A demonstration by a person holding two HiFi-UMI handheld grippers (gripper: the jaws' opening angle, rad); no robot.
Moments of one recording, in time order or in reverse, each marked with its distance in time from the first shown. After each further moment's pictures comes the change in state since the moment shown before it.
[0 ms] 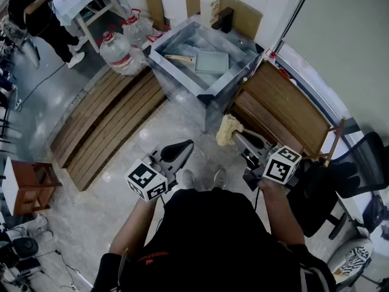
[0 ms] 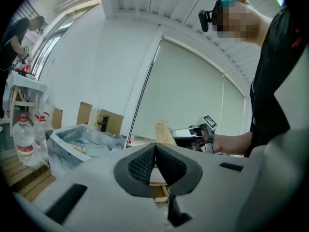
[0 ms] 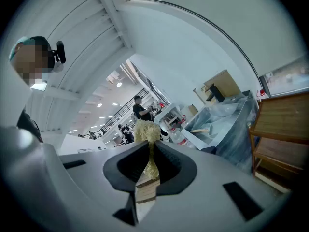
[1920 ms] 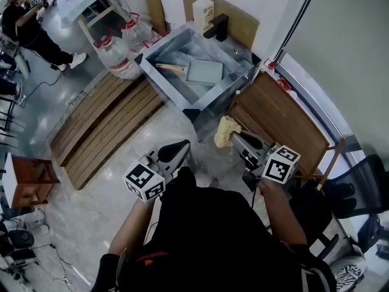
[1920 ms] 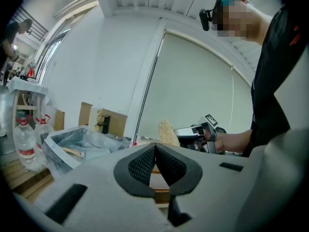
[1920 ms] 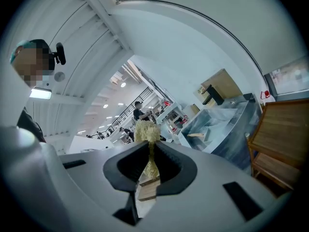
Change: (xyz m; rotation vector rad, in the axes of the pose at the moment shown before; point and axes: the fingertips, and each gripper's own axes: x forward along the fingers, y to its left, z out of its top) left arm 0.101 0.019 0.005 0.021 0.014 0.087; right arm -0.015 -0.090 0.056 0.023 0.028 0.090
